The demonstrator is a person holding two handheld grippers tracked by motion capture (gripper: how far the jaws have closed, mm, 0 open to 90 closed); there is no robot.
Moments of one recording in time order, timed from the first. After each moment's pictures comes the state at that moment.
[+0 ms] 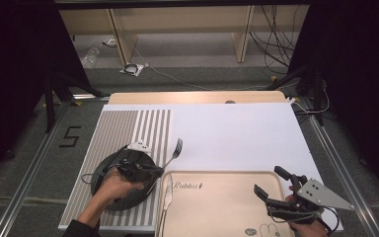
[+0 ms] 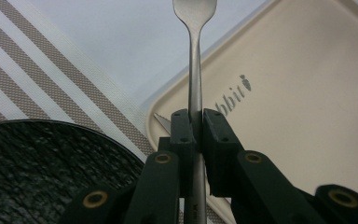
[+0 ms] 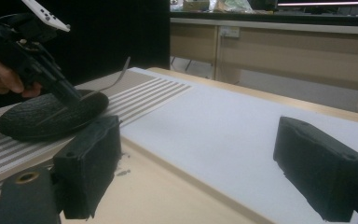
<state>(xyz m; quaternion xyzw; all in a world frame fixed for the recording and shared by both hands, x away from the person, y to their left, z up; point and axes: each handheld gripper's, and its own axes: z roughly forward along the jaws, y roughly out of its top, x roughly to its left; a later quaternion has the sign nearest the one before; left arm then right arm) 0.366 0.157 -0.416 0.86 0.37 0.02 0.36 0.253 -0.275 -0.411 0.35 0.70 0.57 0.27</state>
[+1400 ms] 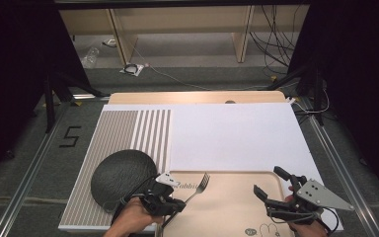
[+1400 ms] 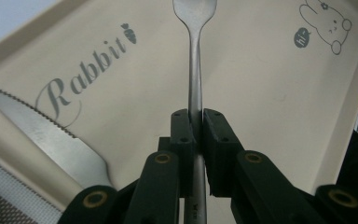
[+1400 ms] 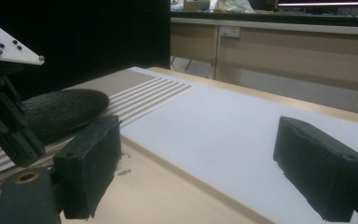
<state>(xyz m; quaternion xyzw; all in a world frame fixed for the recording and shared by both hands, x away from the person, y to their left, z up) 0.298 0.092 -0.433 0.89 0.32 -0.04 0.32 0.253 -0.273 -0.411 0.34 0.70 0.57 0.27</state>
